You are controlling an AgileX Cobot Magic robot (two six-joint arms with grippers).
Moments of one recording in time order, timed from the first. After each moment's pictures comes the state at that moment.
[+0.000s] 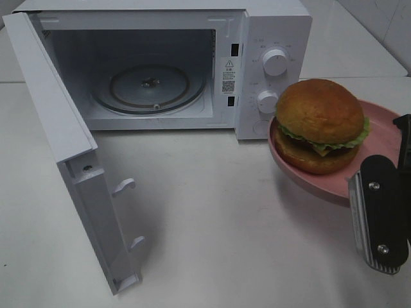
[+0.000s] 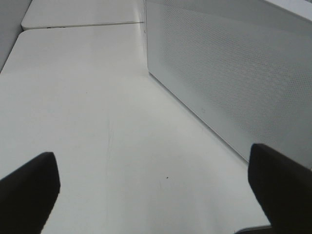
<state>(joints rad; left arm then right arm) 0.03 0.00 -0.50 -0.16 1.05 0.13 0.67 0.98 -0.40 -0.57 0.47 -0.48</state>
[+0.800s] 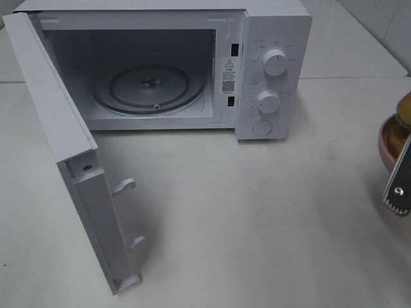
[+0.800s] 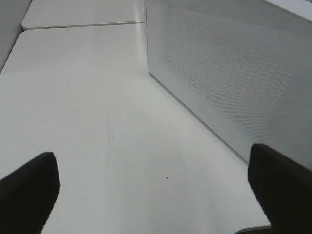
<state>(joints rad) 0.03 0.00 -0.50 -0.16 1.05 0.13 0.67 0.98 -0.40 -0.77 0.82 0.20</state>
